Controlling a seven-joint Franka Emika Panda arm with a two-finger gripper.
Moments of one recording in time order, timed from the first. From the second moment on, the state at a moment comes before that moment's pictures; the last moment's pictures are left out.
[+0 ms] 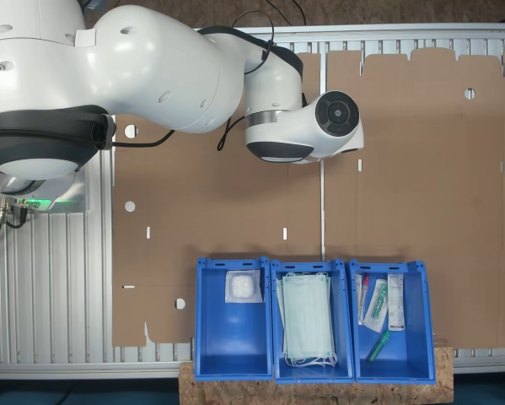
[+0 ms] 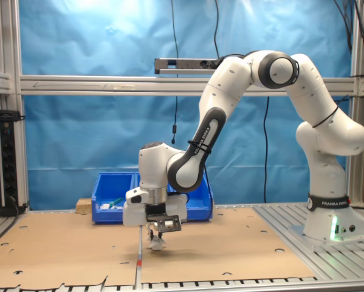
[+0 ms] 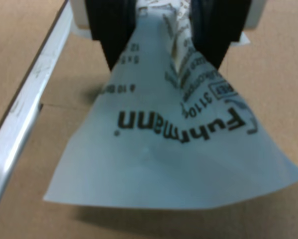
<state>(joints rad) 0.30 0.61 -0.25 -2.05 0.10 2.61 -0.88</state>
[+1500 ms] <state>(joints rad) 0.30 0.09 -0.36 -2.19 0.10 2.38 -0.88</state>
